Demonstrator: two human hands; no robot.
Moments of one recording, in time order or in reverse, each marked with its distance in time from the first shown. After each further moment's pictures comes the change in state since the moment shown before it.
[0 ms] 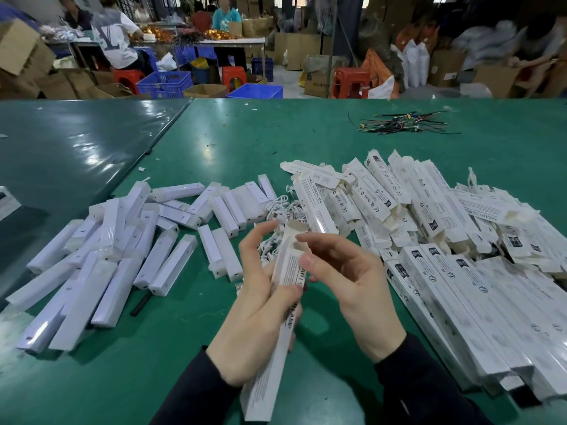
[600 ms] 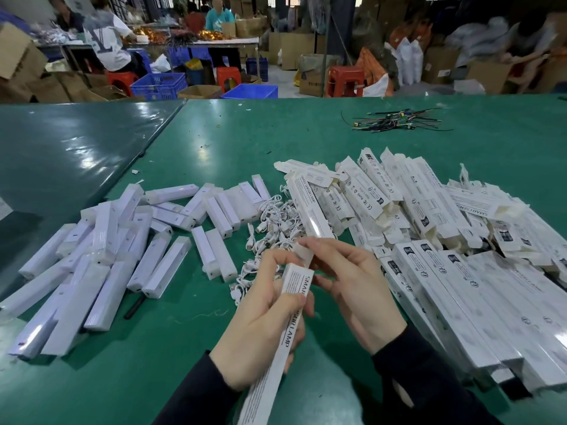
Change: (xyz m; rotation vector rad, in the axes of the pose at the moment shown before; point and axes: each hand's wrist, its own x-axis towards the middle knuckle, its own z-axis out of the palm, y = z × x) left_hand -0.003 -0.004 0.009 -0.158 -0.124 -0.186; right_hand 0.006 -0.006 -0.005 0.198 0.084 0.291
